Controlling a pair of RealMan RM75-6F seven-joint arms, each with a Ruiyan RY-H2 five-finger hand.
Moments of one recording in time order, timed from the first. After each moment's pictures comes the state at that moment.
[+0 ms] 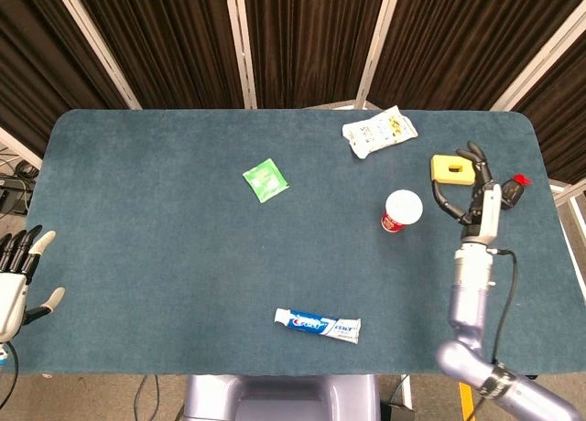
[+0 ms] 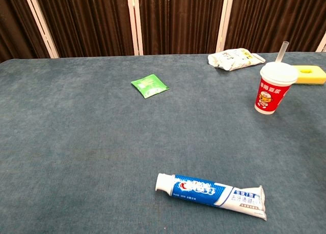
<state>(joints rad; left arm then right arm) -0.08 -1.15 -0.04 -1.55 1.55 1.54 0.03 0.39 -1.57 0.65 -1.56 -1.05 1.25 0.56</state>
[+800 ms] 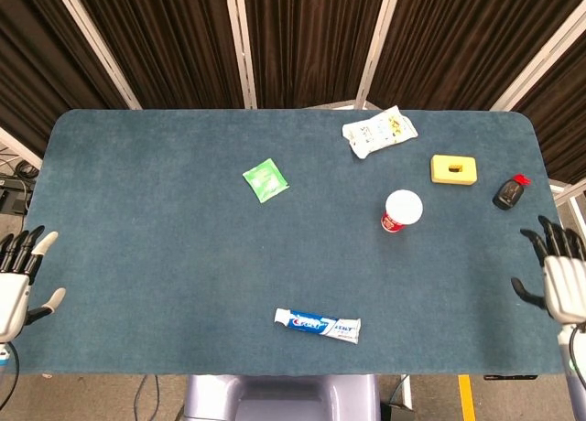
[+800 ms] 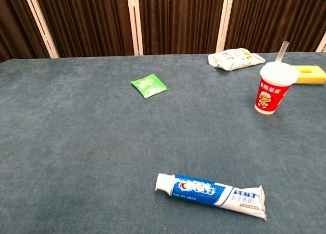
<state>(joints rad) -0.09 -1.16 -0.04 -1.55 1.55 1.54 0.05 0.11 -1.05 0.19 -1.64 -1.33 1.31 -0.10</state>
